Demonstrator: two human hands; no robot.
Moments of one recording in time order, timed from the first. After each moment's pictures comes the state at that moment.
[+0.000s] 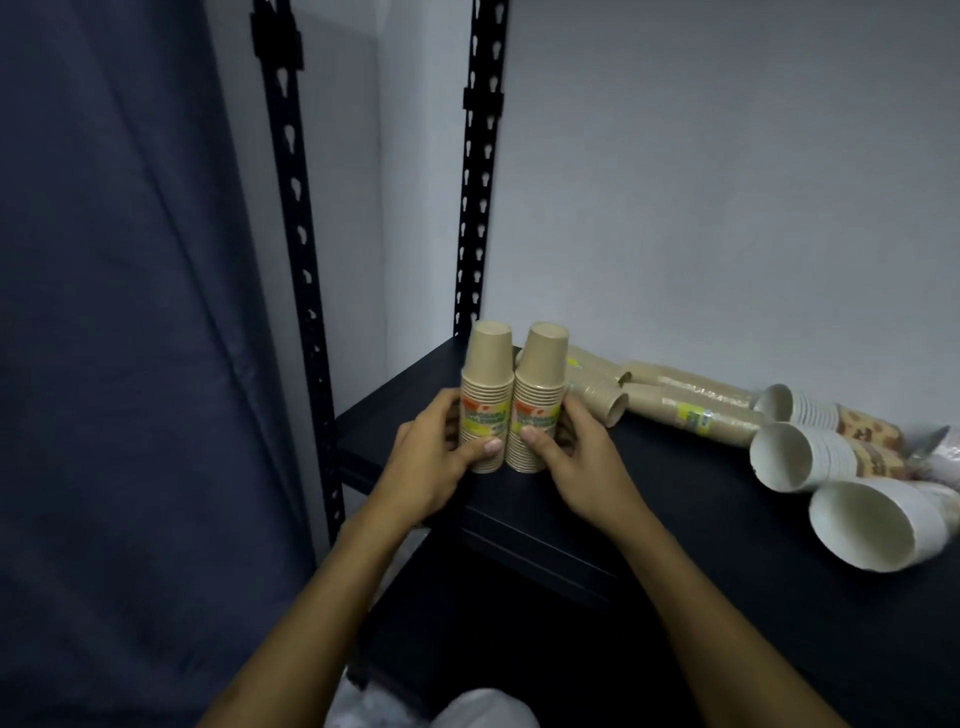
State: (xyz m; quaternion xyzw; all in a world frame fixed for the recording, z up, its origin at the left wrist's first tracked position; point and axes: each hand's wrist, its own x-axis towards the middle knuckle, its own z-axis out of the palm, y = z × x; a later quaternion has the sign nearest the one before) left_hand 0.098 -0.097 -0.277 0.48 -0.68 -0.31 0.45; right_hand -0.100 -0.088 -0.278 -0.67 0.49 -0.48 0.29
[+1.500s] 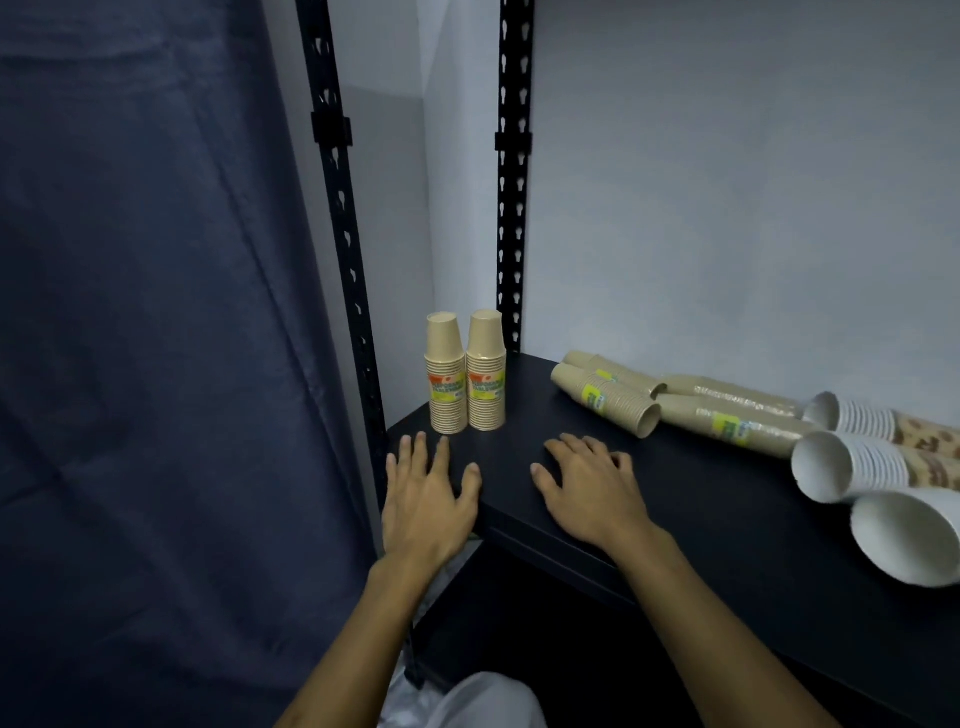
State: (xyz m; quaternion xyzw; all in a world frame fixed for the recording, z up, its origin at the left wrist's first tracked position) left_hand 0.109 -0.066 -0.316 0.71 -0.65 -0.03 0.28; right_hand -0.085 -0.080 -0.280 -0.77 0.62 -0.15 0.03
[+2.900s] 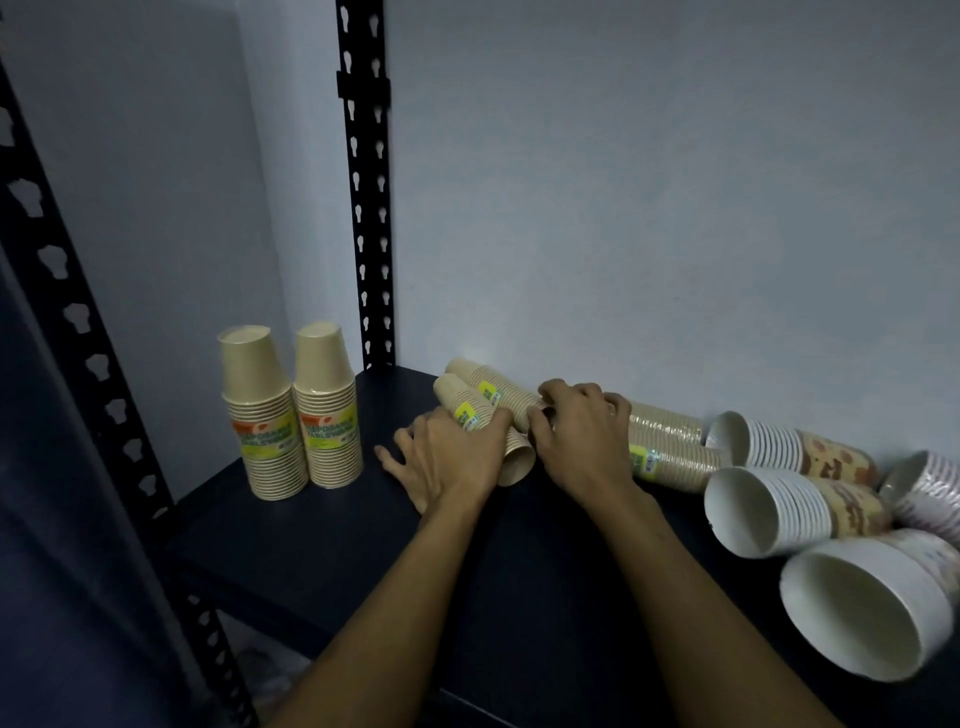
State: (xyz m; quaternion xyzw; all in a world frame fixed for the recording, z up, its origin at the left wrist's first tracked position) left_hand -0.060 -0.200 -0.277 0.73 -0.55 -0.16 0.39; right_hand -0.191 -0.193 -0.262 -0.66 0.68 -0.30 -0.12
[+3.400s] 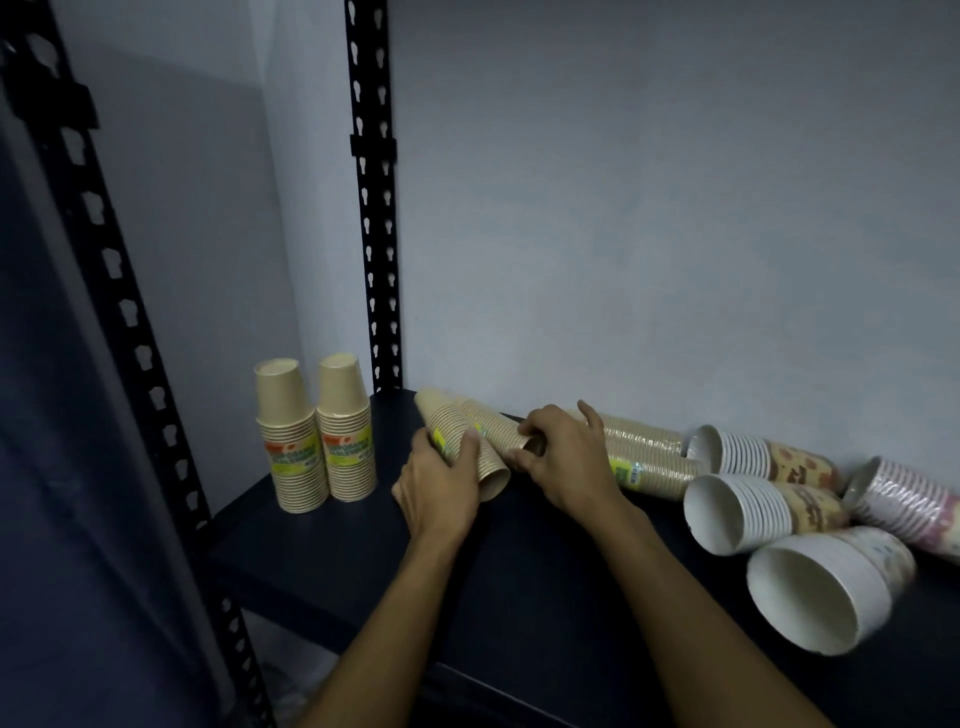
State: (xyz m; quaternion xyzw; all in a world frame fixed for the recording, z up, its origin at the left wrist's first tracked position) left_hand -0.035 -0.172 -0.276 0.63 -0.52 -0.27 0.51; right_hand -0.189 -0.180 -0.255 -0.71 0.62 -0.33 -0.03
